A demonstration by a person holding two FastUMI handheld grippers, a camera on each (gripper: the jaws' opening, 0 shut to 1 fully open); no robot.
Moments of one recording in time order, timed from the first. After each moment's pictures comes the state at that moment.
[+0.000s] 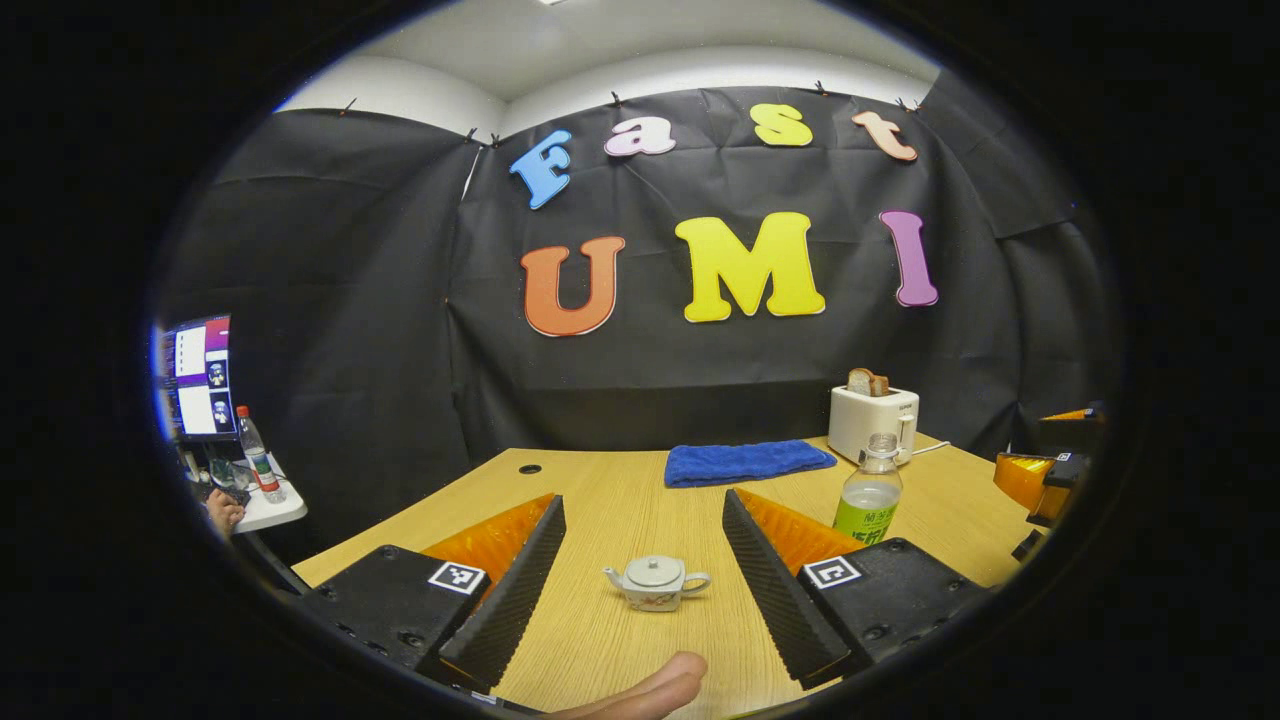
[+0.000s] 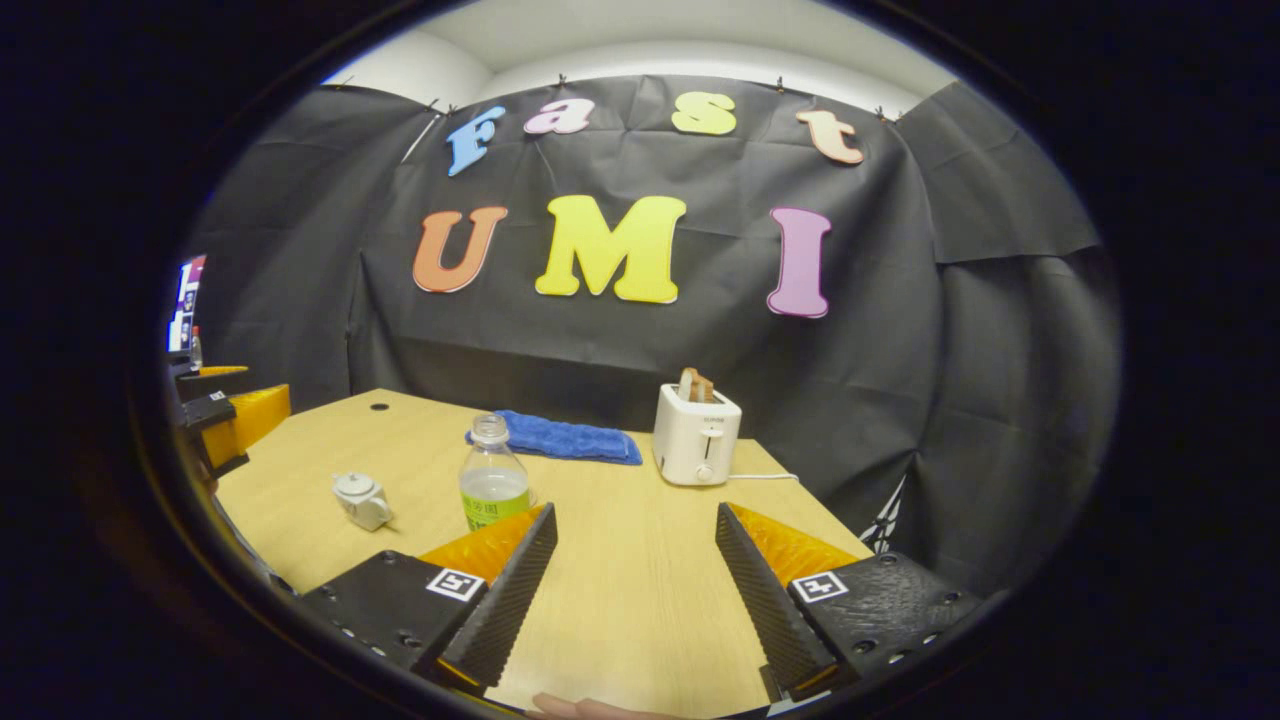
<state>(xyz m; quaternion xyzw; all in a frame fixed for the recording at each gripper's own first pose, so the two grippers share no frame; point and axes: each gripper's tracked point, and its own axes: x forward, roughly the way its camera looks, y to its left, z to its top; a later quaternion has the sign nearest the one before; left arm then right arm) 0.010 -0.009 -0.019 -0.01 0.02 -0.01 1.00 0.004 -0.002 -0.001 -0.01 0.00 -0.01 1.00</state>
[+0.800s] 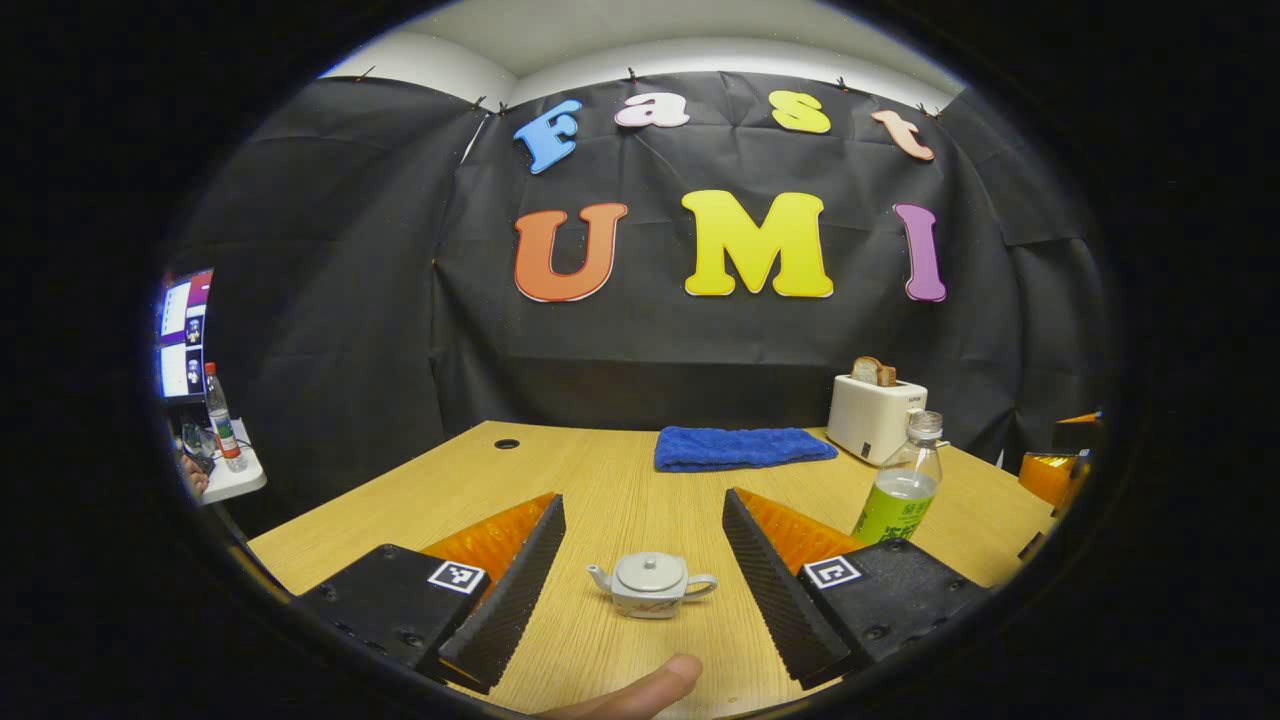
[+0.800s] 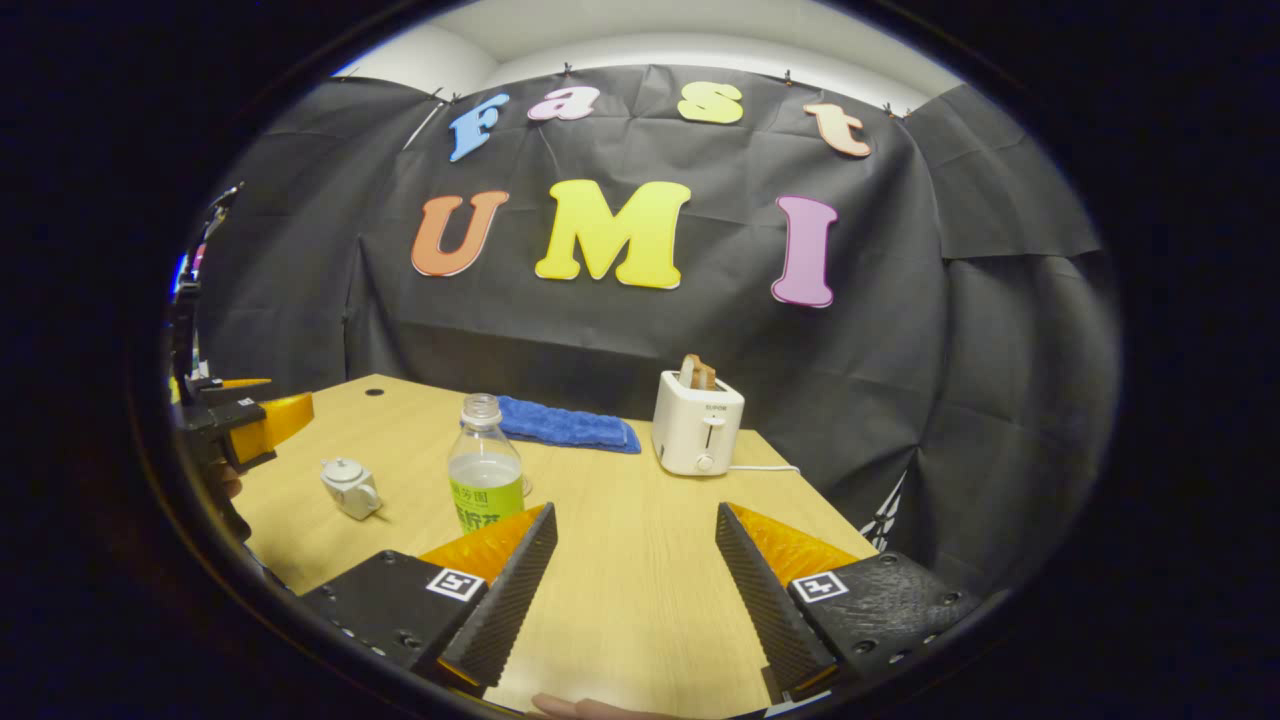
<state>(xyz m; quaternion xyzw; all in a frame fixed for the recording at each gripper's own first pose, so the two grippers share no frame) 0.071 -0.006 -0.068 -0.04 0.04 -0.03 1.00 0.021 -0.003 -0.016 -0.02 0.01 -0.01 1.00</state>
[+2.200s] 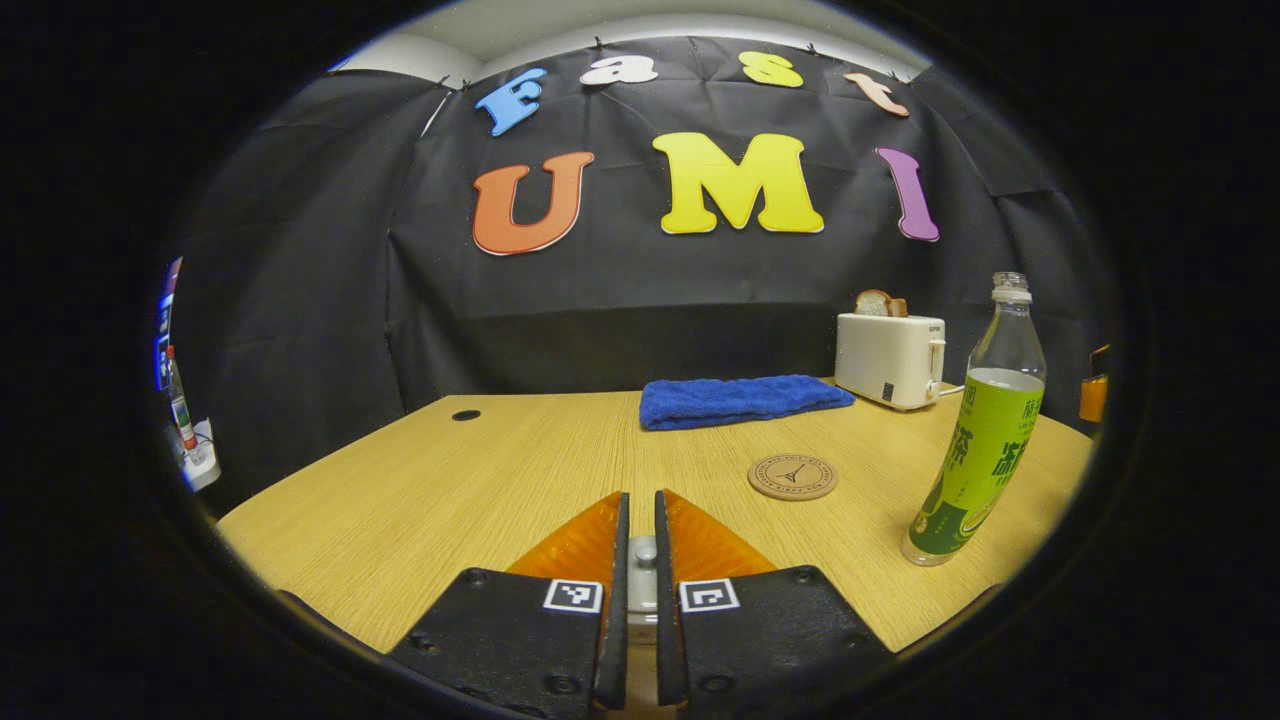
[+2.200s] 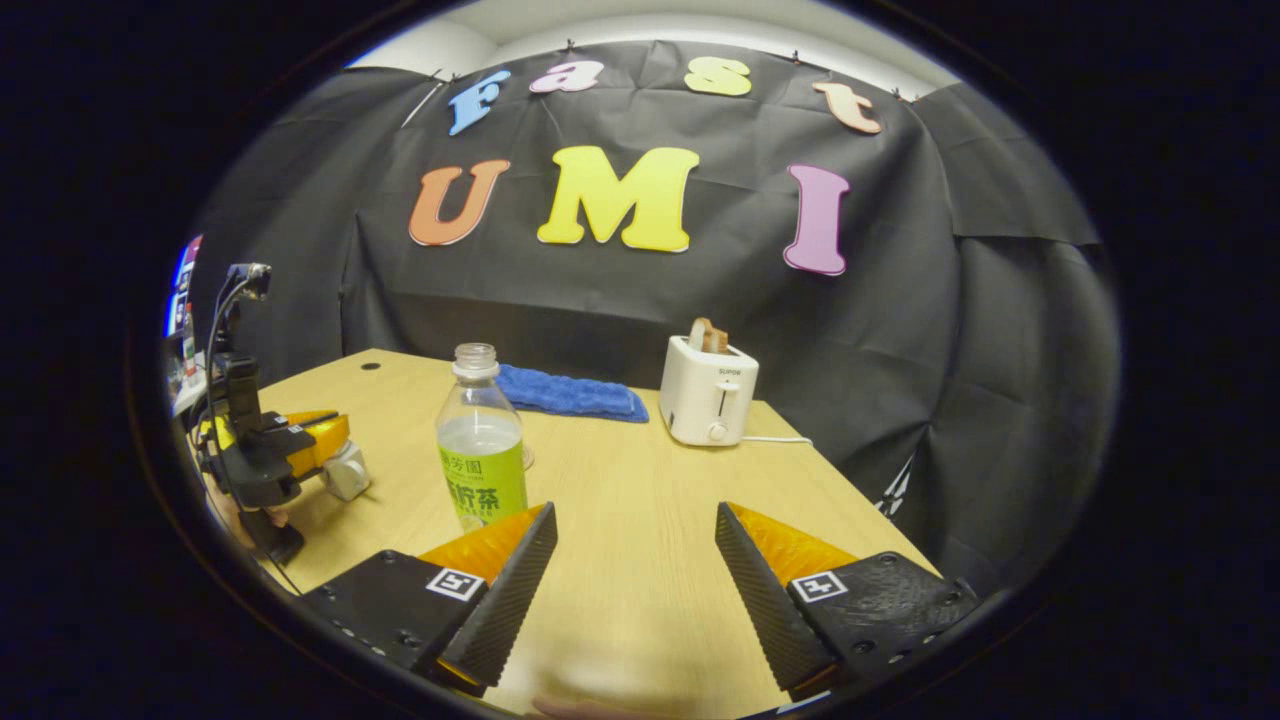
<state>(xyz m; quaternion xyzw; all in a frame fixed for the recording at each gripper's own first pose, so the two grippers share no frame) 0.133 -0.027 -0.148 -0.01 0.07 -0.06 1.00 0.044 0.010 -0.048 -0.03 0.05 -0.01 1.00</state>
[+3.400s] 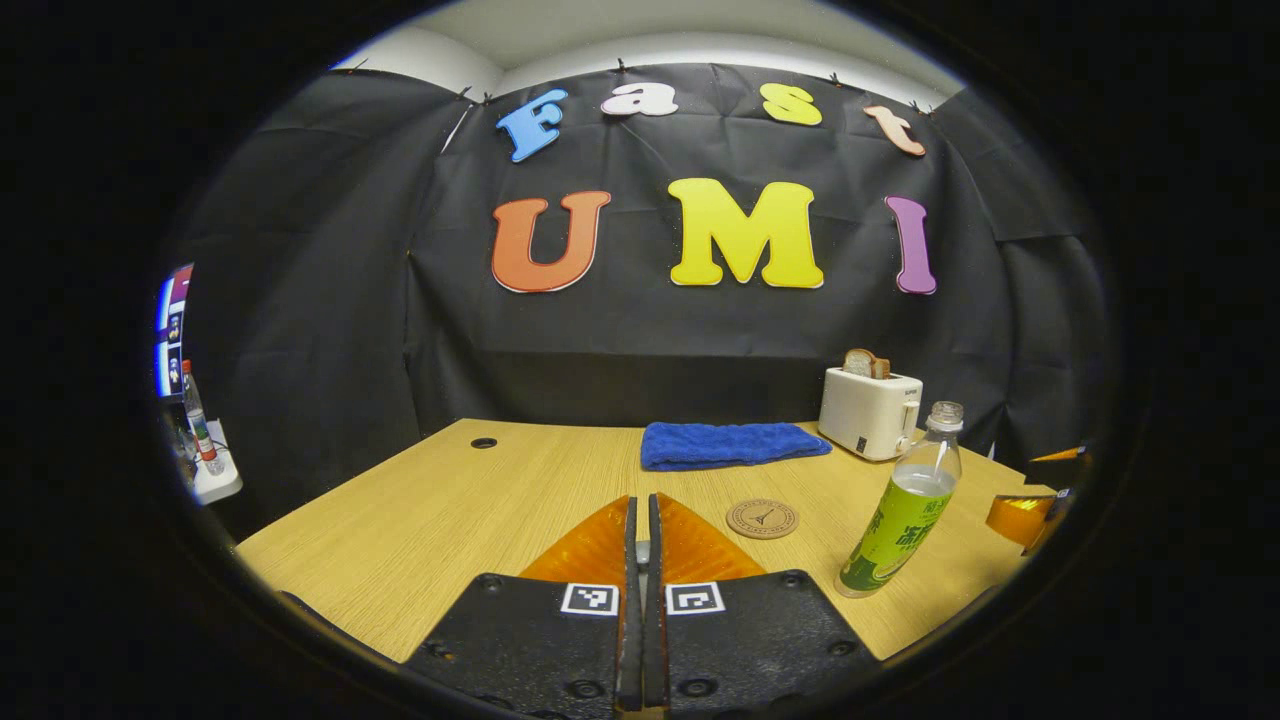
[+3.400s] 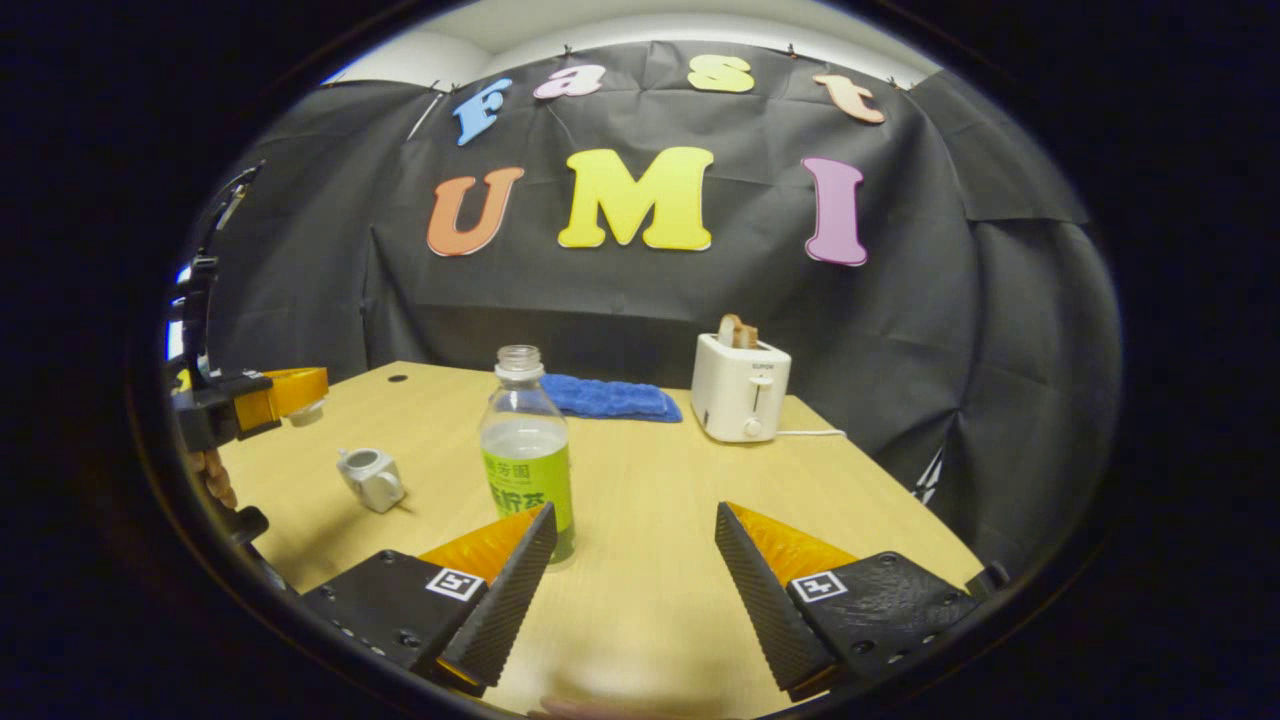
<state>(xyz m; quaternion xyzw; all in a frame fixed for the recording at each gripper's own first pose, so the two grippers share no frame) 0.079 -0.008 -0.071 -0.05 0.06 -0.06 1.00 0.044 0.051 -0.054 0.01 0.05 0.04 1.00</state>
